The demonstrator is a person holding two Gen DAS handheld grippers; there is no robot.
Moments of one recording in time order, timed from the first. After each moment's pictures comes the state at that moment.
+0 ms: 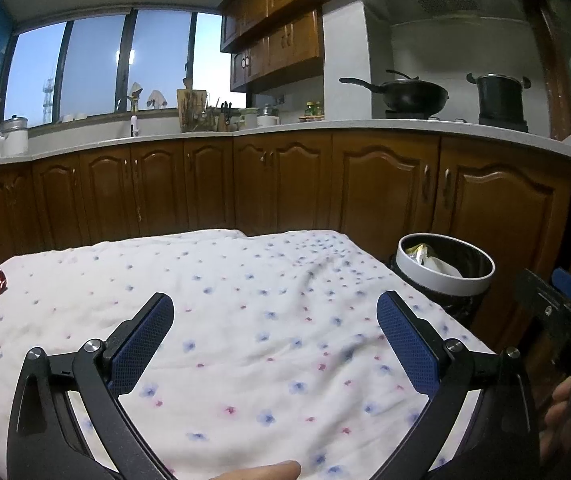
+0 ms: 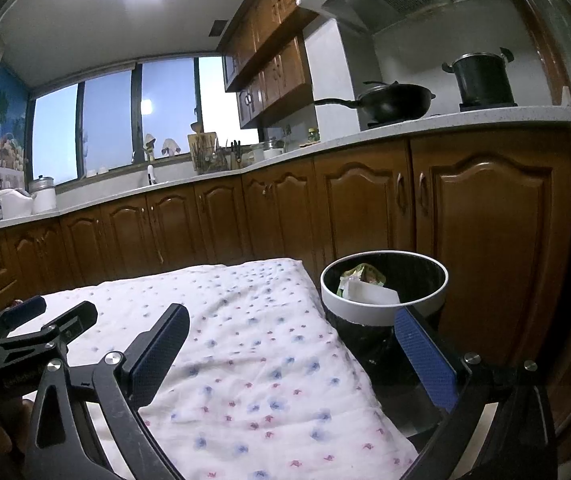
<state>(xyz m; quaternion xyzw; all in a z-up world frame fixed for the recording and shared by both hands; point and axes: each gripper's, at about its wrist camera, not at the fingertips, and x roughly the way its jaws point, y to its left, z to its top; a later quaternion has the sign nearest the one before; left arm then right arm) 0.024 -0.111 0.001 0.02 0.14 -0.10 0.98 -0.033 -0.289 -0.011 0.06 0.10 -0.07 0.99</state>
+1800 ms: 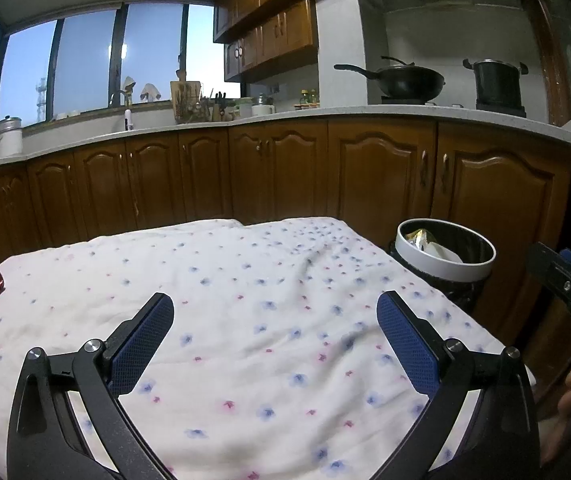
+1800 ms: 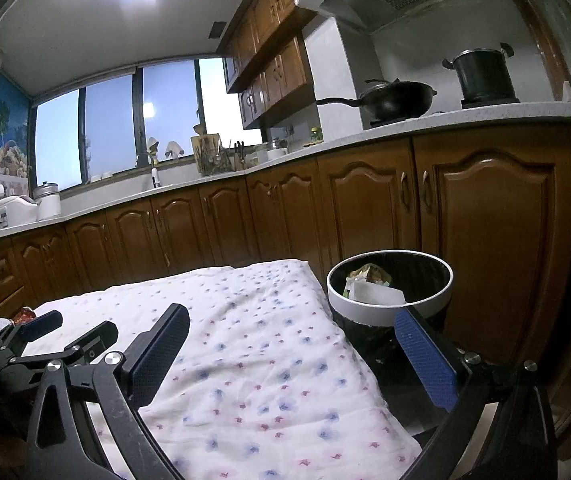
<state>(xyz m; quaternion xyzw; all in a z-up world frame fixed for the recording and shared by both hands) 0.032 -0.116 -0.007 0.03 0.16 -0.11 0.98 -0.036 -0.272 -0.009 0.07 0.10 -0.06 0.99</state>
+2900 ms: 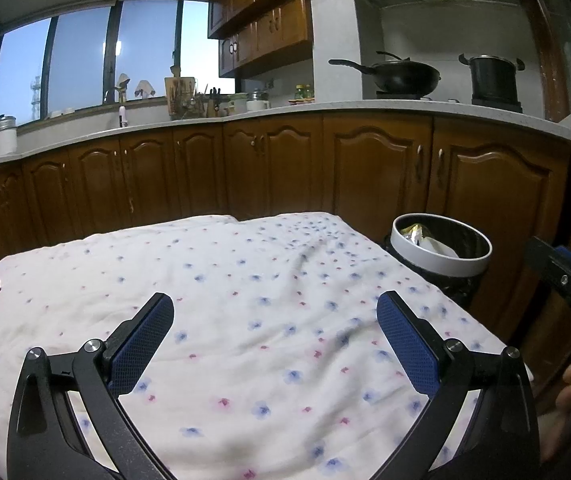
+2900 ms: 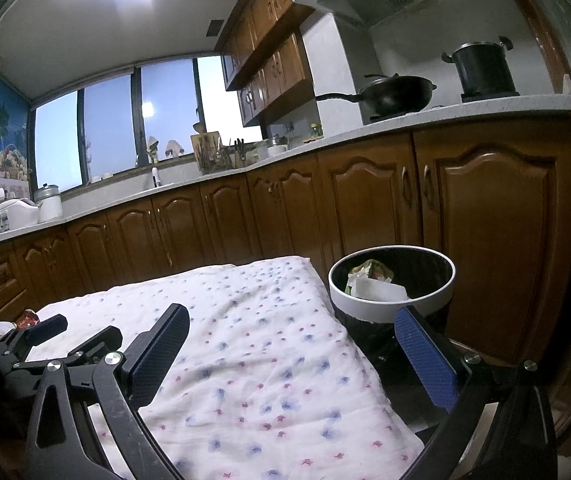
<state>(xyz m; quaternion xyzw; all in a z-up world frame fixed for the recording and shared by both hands) 0.037 -0.113 -0.011 0.03 0.17 -0.12 0.98 -0.039 -0.249 -0.011 0.08 0.10 -0.06 0.99</state>
